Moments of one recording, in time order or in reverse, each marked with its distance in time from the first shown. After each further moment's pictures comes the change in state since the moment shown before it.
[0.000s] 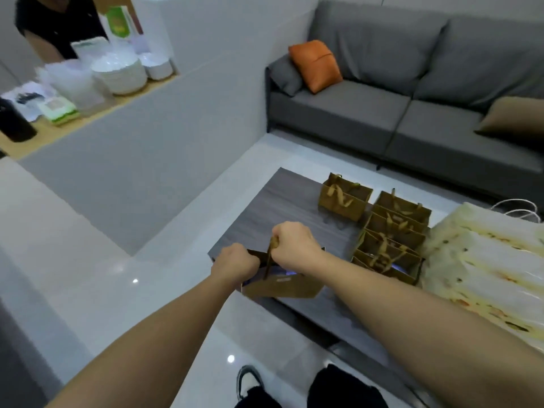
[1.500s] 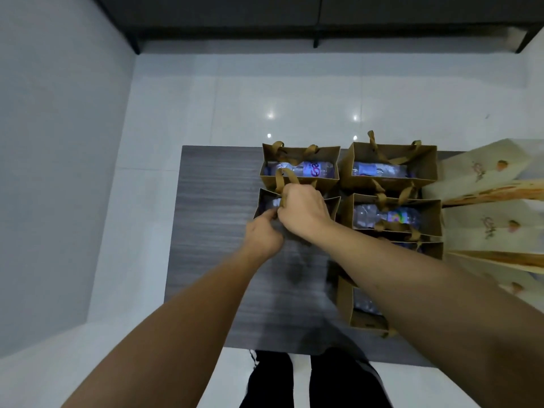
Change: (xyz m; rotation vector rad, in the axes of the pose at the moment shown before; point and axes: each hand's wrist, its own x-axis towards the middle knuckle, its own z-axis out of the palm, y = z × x) left_hand 0.342 0.256 0.136 0.199 -0.459 0.304; right_hand 0.327 0.268 -0.041 0.195 0.158 0.563
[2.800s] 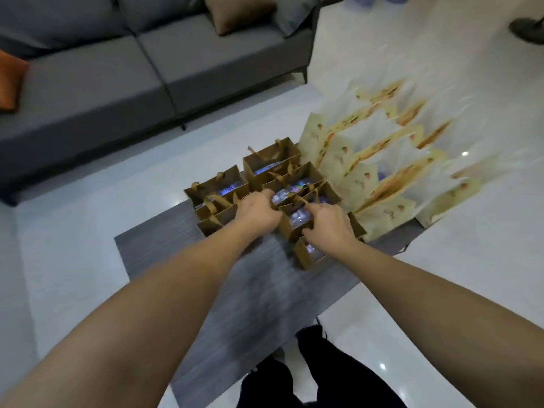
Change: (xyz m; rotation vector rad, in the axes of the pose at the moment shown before) left_hand -0.128 0.065 -0.010 0.505 -0.141 0.720; right_hand -0.245 0.039 -0.010 0.026 0.397 0.539
